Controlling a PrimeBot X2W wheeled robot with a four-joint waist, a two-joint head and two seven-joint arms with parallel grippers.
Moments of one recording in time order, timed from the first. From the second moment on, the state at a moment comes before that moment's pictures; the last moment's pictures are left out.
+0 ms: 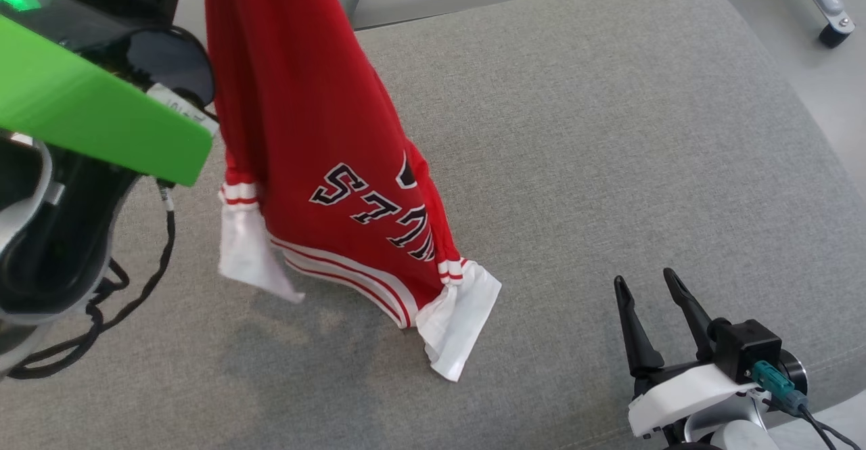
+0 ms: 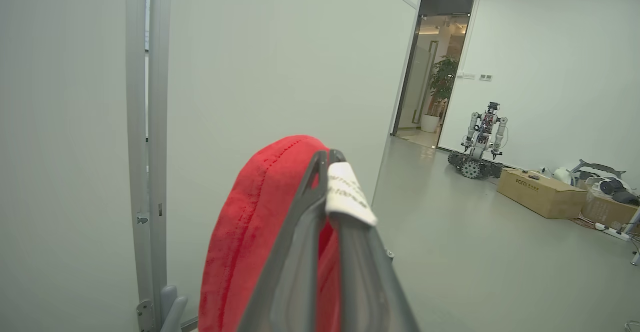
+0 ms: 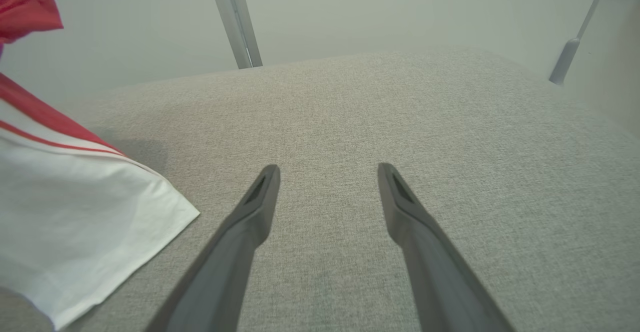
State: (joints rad) left arm -1.06 0.75 -0.65 -0.50 -1.23 0.44 0.20; right arm -0.03 -0.05 0.08 0.21 0.15 0.13 -0.26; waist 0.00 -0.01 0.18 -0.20
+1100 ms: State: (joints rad) left arm -0.40 0.79 -0.77 0.03 -1.06 0.49 -0.19; right arm -0.05 -0.07 0.10 0.22 0.12 0.13 -0.26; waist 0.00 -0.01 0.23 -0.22
